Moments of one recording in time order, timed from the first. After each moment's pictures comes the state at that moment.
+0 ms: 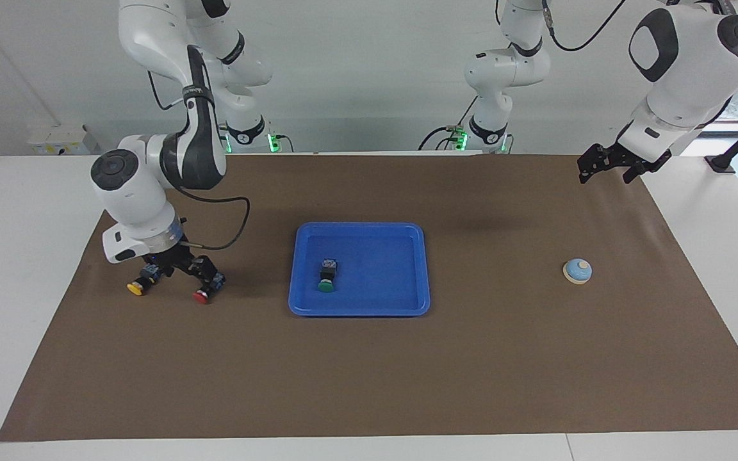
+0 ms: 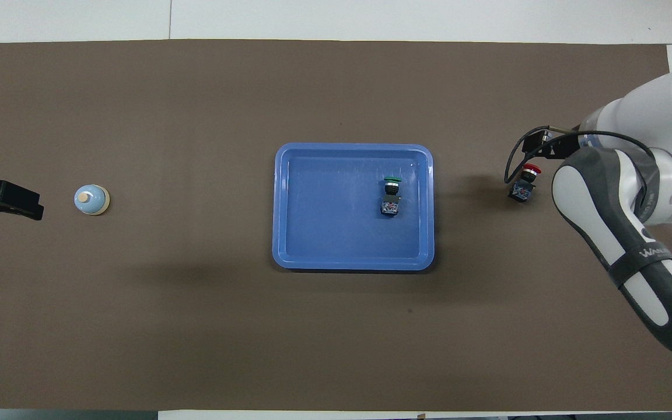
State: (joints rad) left arm 0.06 -0.02 -0.05 -1.70 0.03 1.54 0.11; right arm -0.08 0.27 0.05 -1.92 -0.04 2.24 0.32
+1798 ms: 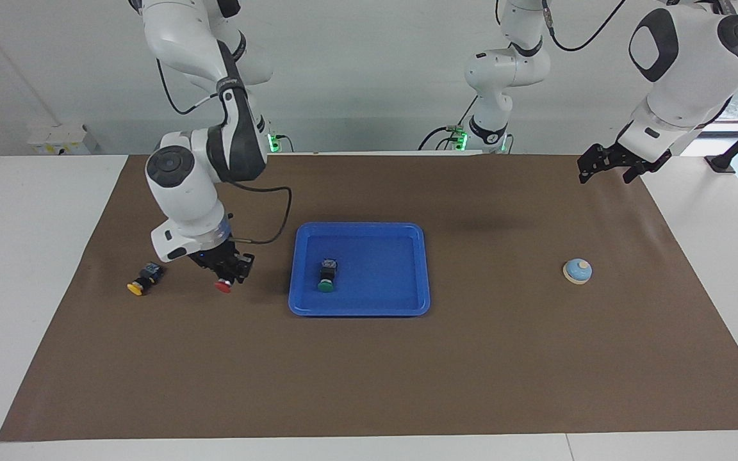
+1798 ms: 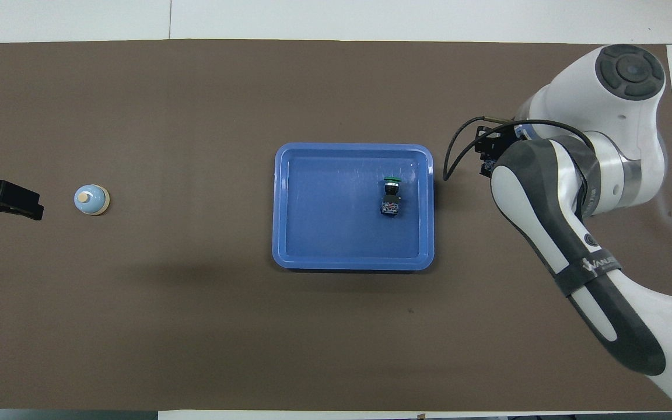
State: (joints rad) left arm 0.06 -0.02 -0.05 -1.70 0.03 1.54 0.11; right arm 0.12 0.30 0.07 -1.68 -0.01 1.98 0.44
